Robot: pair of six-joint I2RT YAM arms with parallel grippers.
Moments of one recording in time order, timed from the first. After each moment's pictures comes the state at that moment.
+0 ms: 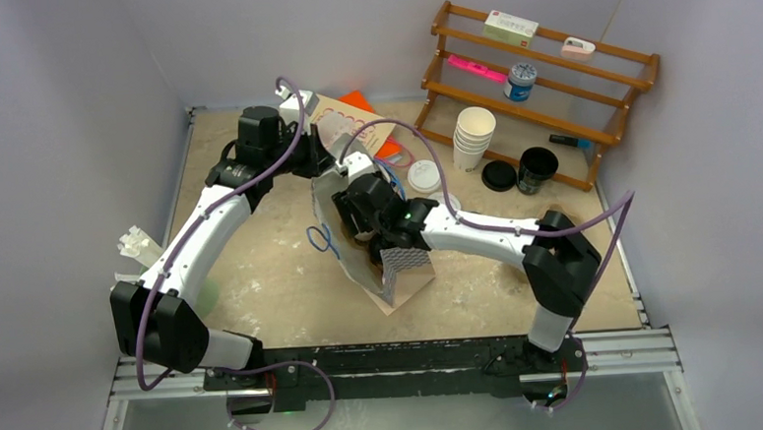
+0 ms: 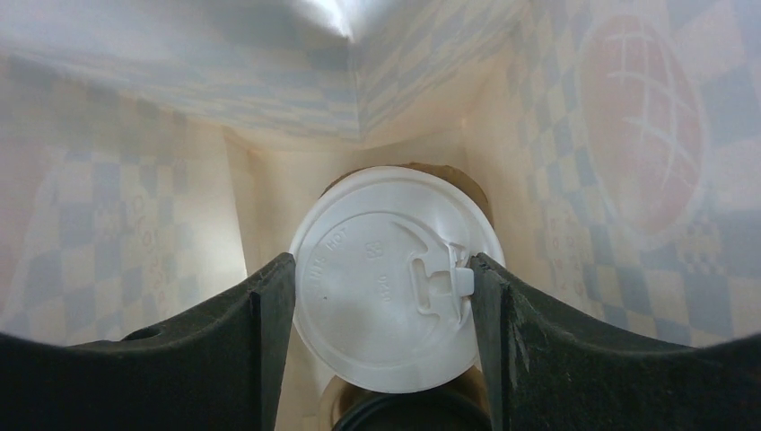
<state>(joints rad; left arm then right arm) -0.31 1.40 1.28 -0.38 0.36 -0.18 0.98 1.73 1.23 -0.16 0.35 0.28</state>
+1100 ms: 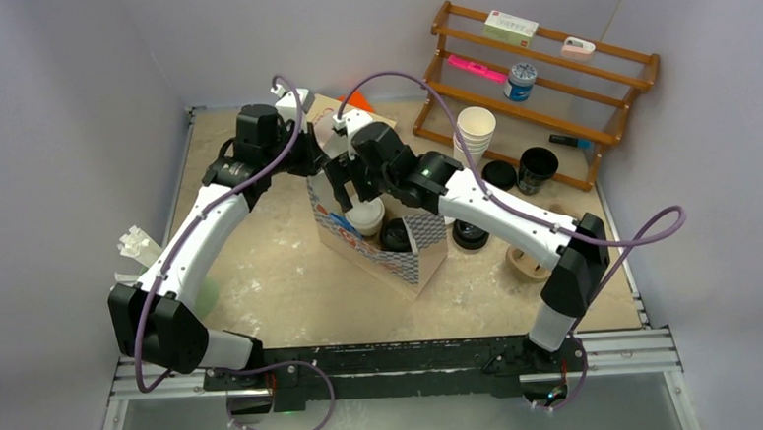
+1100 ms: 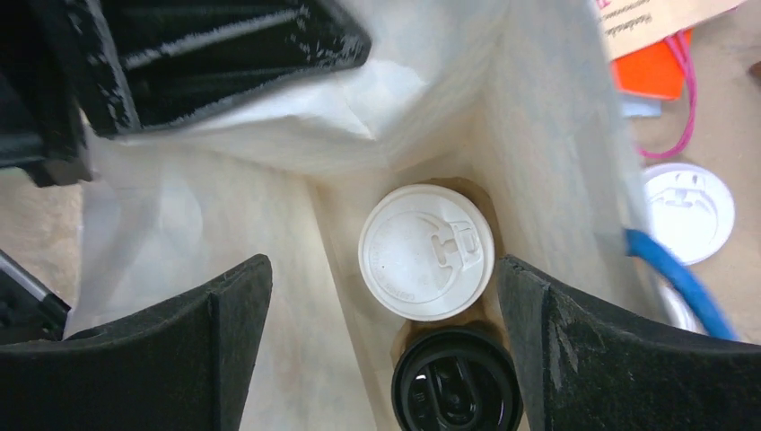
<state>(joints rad) -0.31 1.40 1.31 -0.42 0.29 -0.18 0.90 1.72 1.65 -0.59 0.16 0.24</state>
